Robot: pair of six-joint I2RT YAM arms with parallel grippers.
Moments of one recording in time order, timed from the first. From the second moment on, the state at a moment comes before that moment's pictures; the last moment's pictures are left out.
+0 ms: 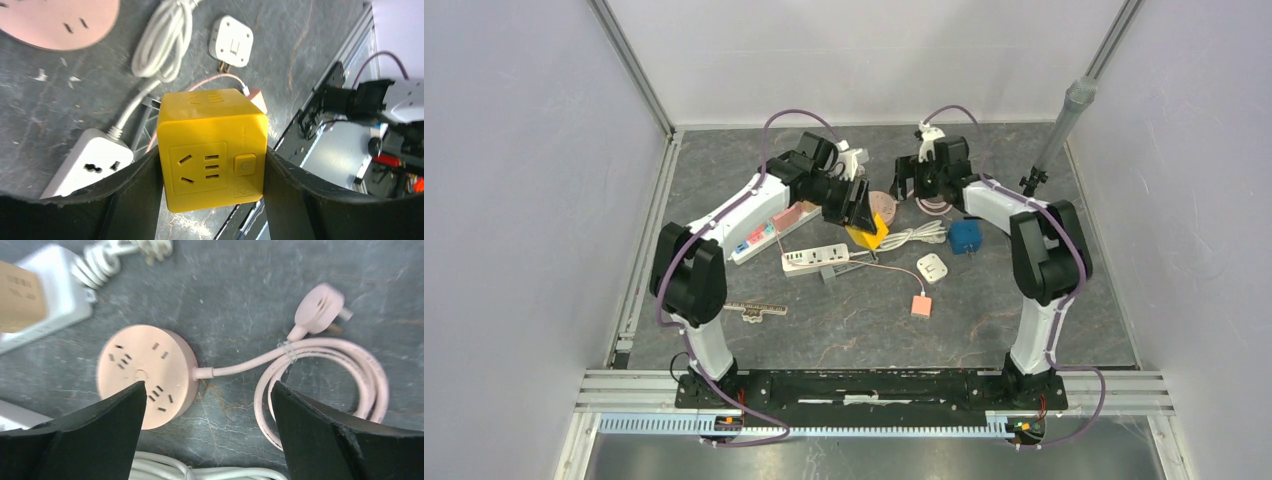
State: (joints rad) left arm -0.50 1.82 1.52 -0.65 0.64 -0.19; right arm 0.32 1.97 1.32 -0.04 -0.19 0.15
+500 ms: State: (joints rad) left arm -0.67 1.80 1.24 -0.57 0.76 -0.12; right arm 0.24 1.73 1.11 0.37 -0.45 0.26
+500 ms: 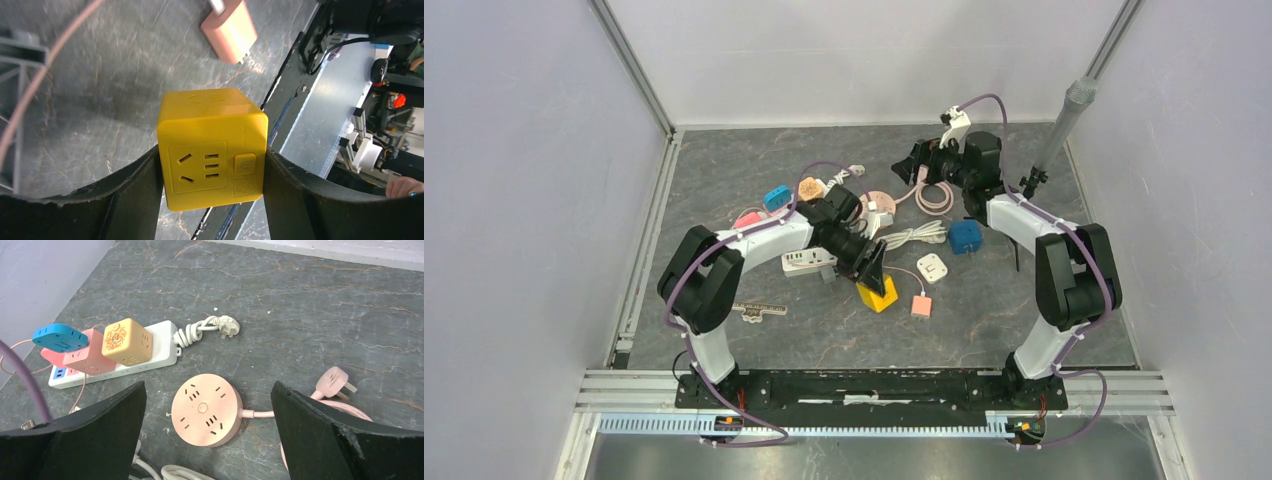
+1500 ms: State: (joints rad) left arm -0.78 1.76 1.23 -0.52 0.46 -0.23; right arm 0.26 1.69 1.19 0.08 -0.42 0.13
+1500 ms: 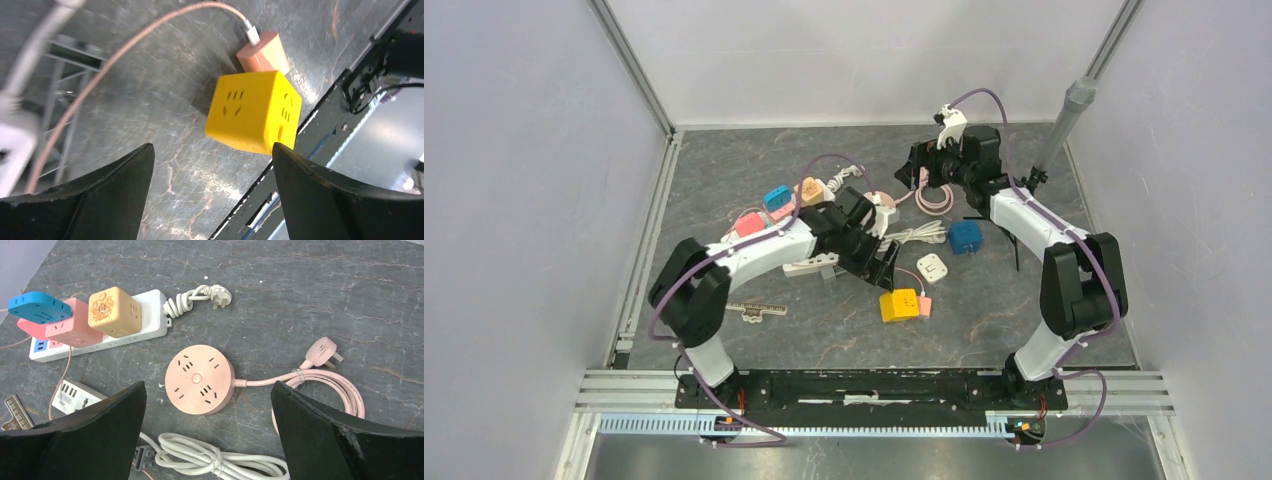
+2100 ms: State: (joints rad) left arm -0.57 1.43 1.23 -0.52 0.08 -0.25; right arm 0.47 1.66 1.19 0.08 -0.30 0.21
